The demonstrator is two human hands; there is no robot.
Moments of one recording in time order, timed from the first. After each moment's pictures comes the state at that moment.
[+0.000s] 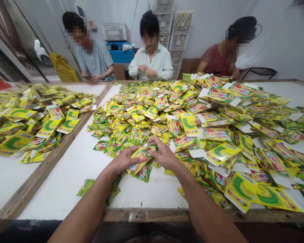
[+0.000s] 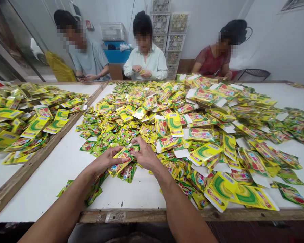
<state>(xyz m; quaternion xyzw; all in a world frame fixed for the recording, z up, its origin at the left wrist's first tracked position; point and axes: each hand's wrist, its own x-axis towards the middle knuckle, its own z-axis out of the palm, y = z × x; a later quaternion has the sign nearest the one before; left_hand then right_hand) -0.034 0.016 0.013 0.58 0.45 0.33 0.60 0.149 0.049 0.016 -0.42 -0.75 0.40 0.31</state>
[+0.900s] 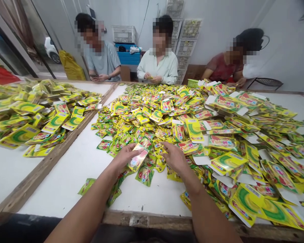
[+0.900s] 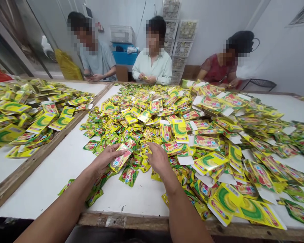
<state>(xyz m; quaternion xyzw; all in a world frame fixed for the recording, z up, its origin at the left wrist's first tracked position) -0.038 0.026 0.004 0.35 0.48 0.44 0.68 0.172 0.067 -0.006 -0.54 -0.80 0.18 0.21</state>
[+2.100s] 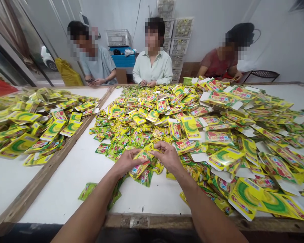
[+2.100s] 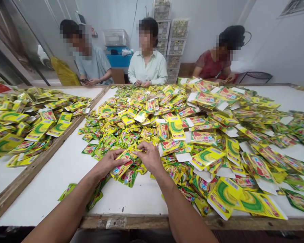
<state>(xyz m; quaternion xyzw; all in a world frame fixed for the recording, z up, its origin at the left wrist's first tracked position) -0.031 0.018 0.006 0.49 0.46 0.38 0.64 0.148 0.057 -0.004 -0.47 -0.69 0.36 0.42</state>
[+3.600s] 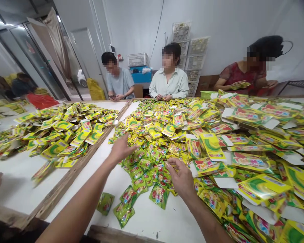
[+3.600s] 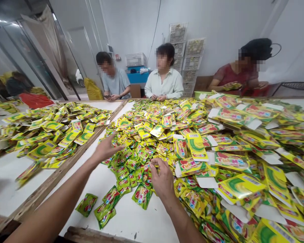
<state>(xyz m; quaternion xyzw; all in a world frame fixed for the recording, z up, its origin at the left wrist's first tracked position) -0.114 0.068 0.057 0.61 0.76 0.19 0.03 0.135 0.051 -0.011 -0.50 -0.68 0.29 0.45</state>
